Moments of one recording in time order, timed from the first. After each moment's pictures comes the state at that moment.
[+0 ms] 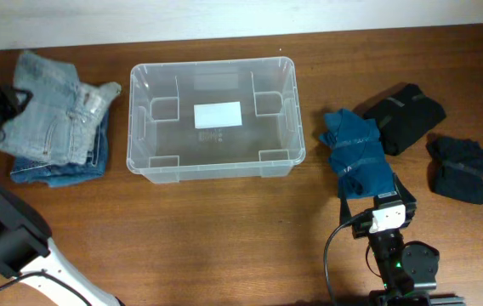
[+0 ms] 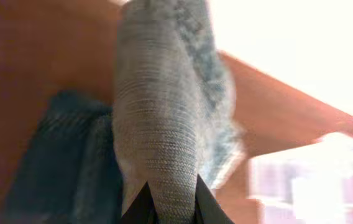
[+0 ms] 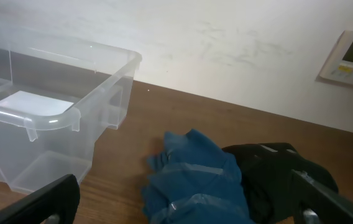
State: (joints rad) left arm 0.60 2.22 2.04 -0.77 0.71 0.07; right arm -0.03 0.01 0.02 -0.08 -0.14 -0.21
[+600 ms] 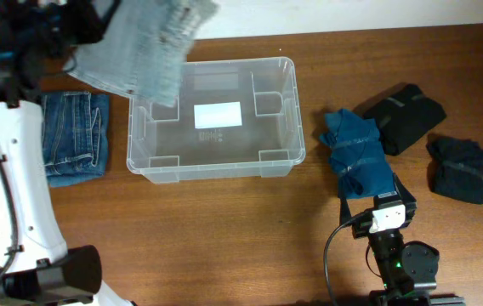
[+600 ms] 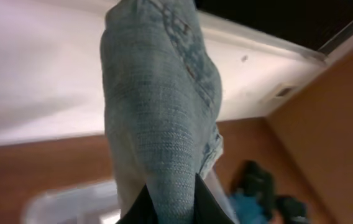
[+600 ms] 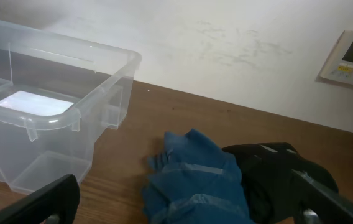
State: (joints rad) left arm 0.10 1.82 2.24 -0.87 0.68 -0.23; right arm -0.03 0.01 0.02 -0.08 -0.14 -0.21
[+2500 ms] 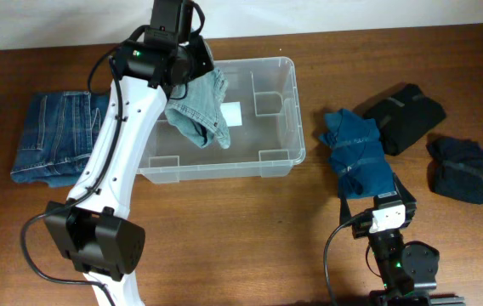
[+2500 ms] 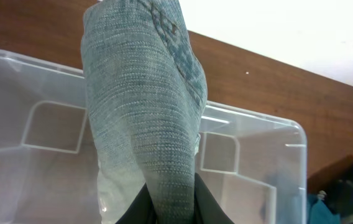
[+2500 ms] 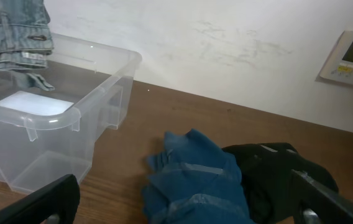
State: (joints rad) left arm -0.32 2.00 2.10 -0.96 -0.03 -0.56; right arm -0.03 0.01 0.02 -0.08 -0.14 -0.21
